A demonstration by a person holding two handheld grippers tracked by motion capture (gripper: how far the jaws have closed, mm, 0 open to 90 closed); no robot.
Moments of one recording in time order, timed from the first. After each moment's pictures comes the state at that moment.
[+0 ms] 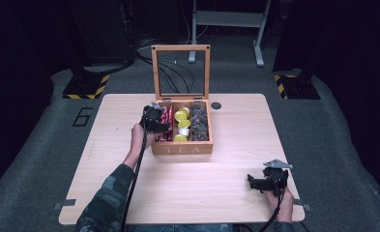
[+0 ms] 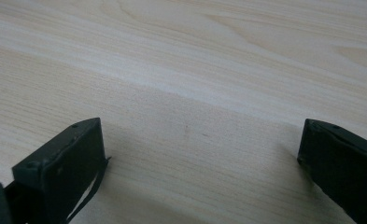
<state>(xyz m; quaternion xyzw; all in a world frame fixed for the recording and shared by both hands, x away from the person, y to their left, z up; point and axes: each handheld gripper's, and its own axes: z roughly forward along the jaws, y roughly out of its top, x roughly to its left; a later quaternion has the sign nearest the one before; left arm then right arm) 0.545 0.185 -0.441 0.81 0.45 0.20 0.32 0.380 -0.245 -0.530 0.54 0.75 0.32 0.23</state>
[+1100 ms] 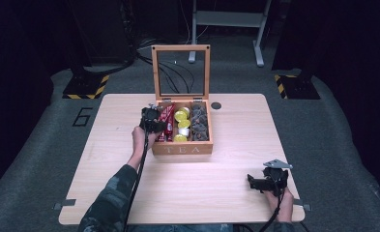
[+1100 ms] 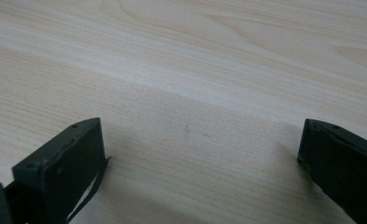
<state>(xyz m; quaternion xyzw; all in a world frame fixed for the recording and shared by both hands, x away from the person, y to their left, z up) 0.547 0.190 -0.448 0.77 0.51 0.18 0.33 0.380 -0.245 -0.530 0.54 0.75 0.32 0.23</state>
